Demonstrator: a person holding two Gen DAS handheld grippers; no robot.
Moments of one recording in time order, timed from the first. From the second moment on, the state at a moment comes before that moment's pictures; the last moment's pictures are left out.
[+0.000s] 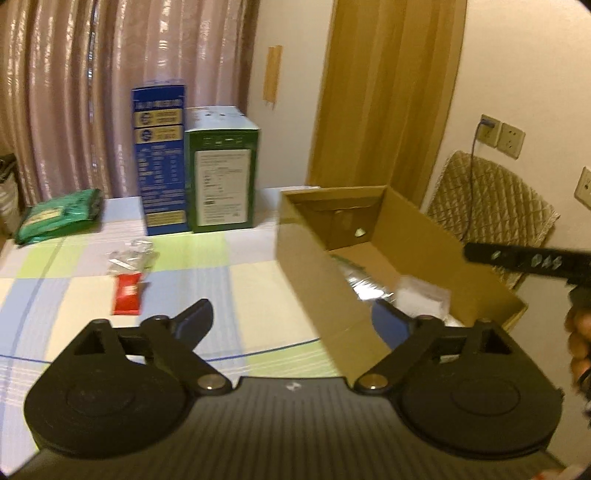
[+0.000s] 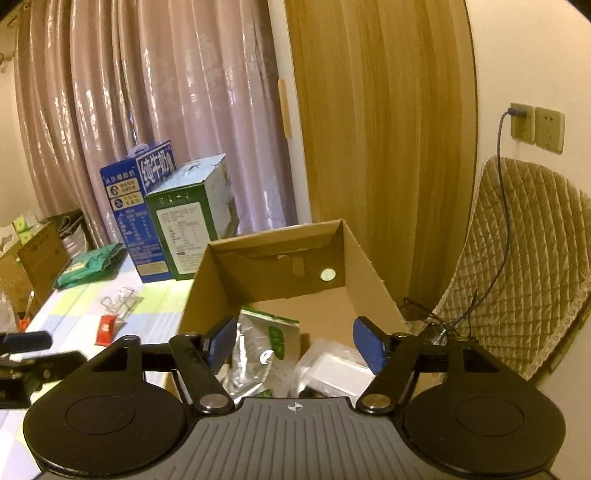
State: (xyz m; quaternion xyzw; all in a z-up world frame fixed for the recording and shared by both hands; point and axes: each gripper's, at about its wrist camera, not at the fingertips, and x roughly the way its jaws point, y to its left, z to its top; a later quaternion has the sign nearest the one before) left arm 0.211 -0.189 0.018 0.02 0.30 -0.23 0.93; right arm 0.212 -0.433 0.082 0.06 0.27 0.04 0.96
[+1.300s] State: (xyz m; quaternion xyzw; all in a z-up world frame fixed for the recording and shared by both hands) left arm 0.194 0.035 0.031 0.02 0.26 -0.09 0.96; right arm 0.165 -0.216 0.097 0.00 0.30 0.16 0.94
